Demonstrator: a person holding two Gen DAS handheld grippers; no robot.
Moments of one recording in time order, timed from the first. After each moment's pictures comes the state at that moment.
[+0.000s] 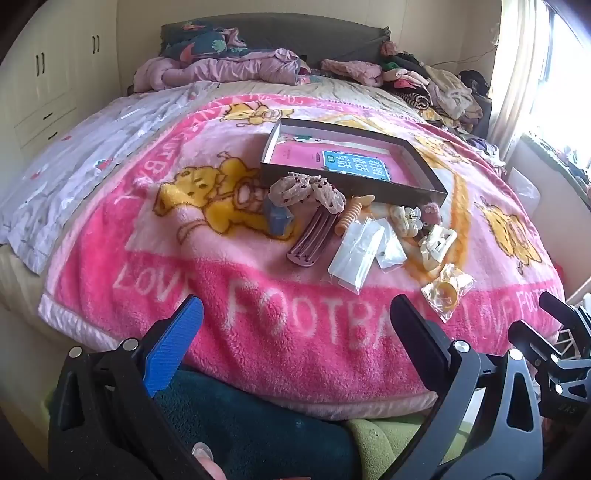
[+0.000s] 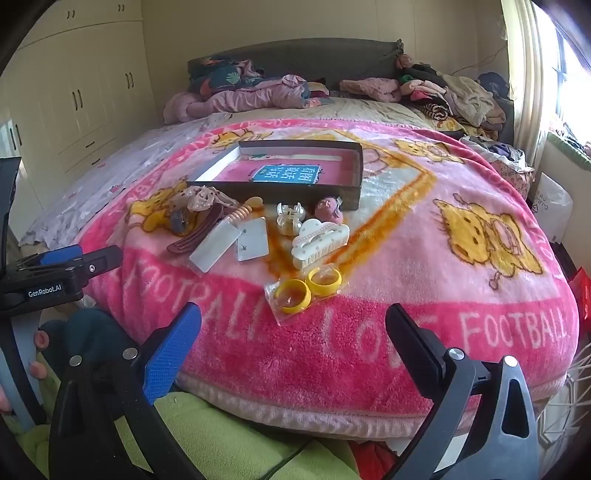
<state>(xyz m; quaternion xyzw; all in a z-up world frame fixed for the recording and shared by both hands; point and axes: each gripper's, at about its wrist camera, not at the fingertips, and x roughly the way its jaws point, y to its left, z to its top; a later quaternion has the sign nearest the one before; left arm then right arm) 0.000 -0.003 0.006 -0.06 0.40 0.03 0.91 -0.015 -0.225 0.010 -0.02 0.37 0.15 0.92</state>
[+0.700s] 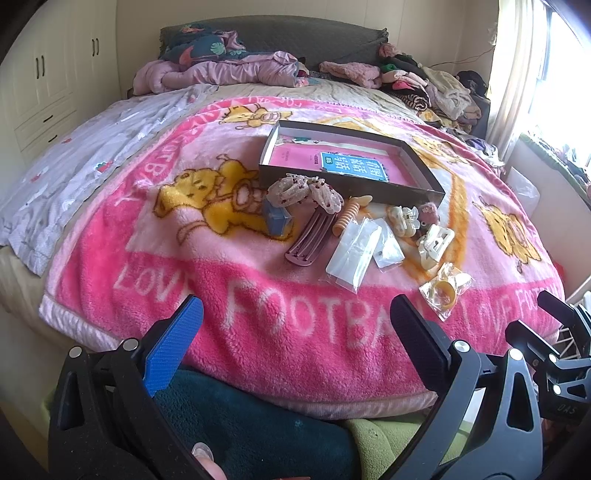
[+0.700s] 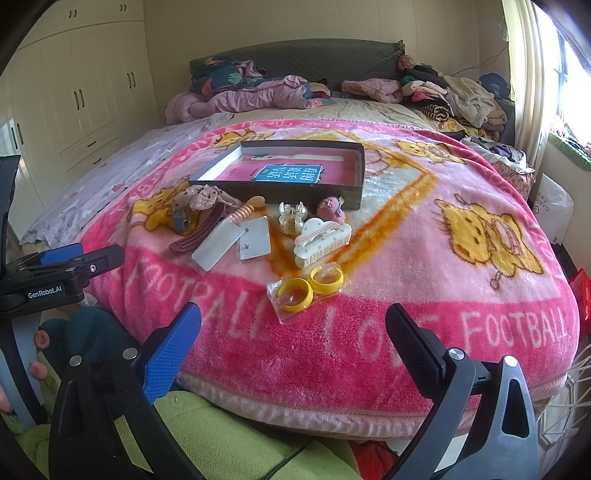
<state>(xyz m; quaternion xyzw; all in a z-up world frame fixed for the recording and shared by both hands) -0.002 -0.006 0.011 -0.06 0.40 0.03 0.92 -0.015 -0.223 0.013 -0.02 0.37 0.16 0.92</state>
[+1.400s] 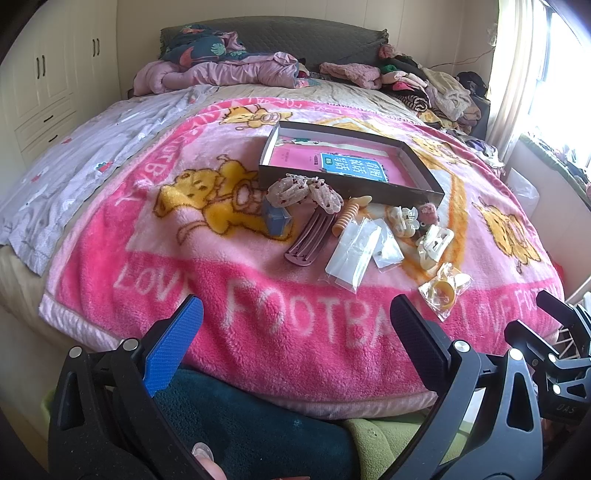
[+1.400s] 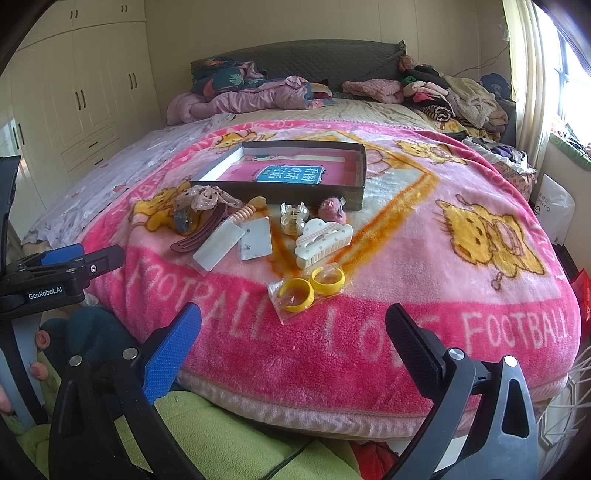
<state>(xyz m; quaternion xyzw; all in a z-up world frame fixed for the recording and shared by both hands) -0.003 -0.006 0.011 -0.06 0.39 0.03 0.92 -0.017 -0.221 0.011 -0.02 0.37 0.16 0.92</state>
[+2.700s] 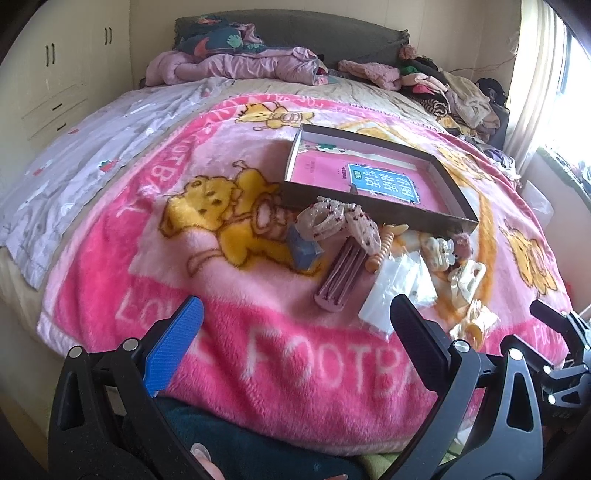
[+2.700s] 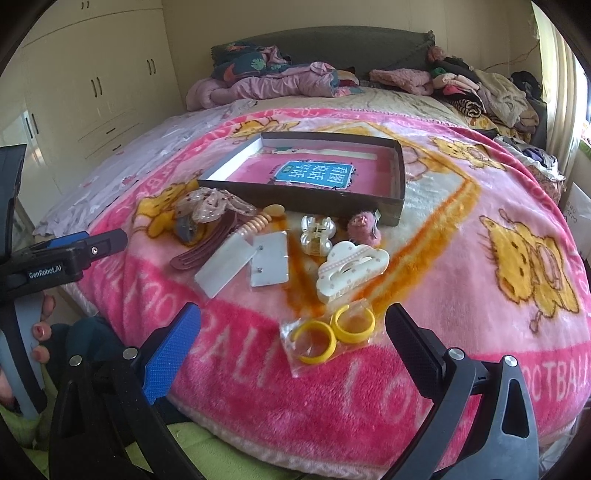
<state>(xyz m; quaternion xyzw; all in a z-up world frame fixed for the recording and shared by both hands) 0.047 0.027 0.009 -0.08 0.40 0.05 0.91 0.051 -0.201 -0.003 -0.02 0.39 0.21 0.90</state>
